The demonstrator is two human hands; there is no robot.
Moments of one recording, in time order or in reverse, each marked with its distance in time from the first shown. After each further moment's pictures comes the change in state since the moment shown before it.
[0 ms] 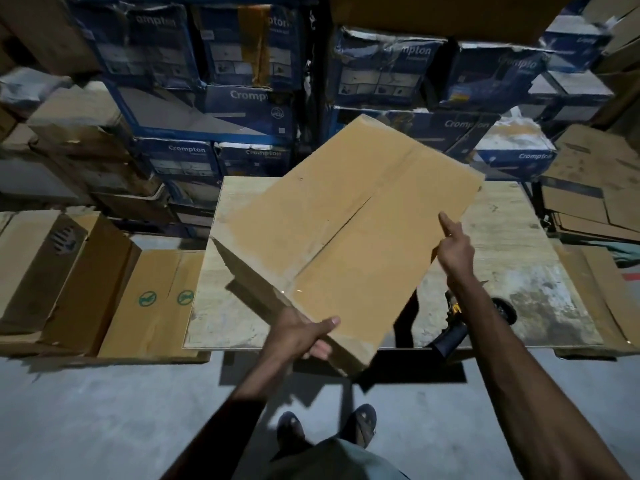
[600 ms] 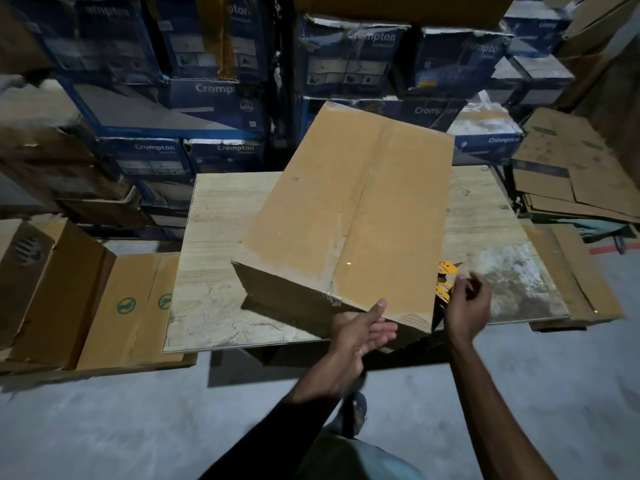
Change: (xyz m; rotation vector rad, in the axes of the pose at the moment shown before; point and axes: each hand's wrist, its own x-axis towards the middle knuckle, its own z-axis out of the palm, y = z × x) left_hand -0.006 0.021 0.128 -0.590 -0.213 -0.125; right_hand -0.109 0.077 -0.033 0.213 0.510 0.275
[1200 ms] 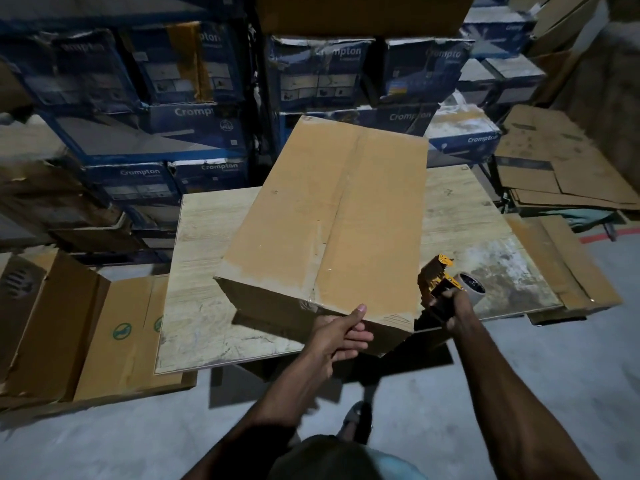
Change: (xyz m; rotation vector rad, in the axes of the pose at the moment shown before) left_hand -0.007 0.011 -0.010 0.343 0.007 0.021; right_hand 0.079 0.049 0.003 0.393 -0.328 0.730
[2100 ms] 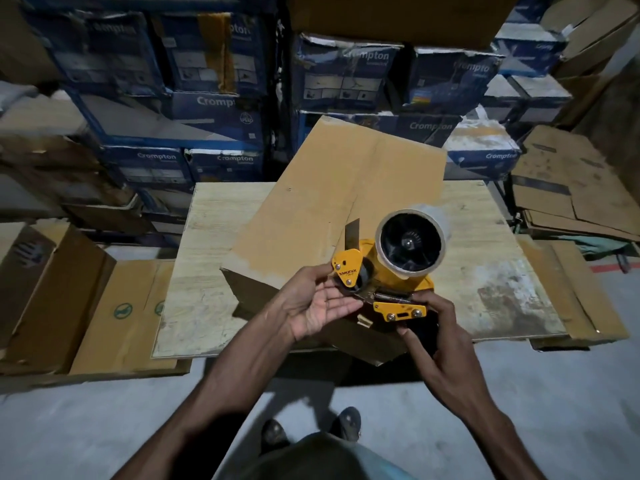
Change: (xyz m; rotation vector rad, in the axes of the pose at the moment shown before) left_hand -0.029 0.080 -0.038 -0.513 -0.230 -0.088; right_hand -0.225 0.003 -0.006 -0.928 -0.550 -1.224
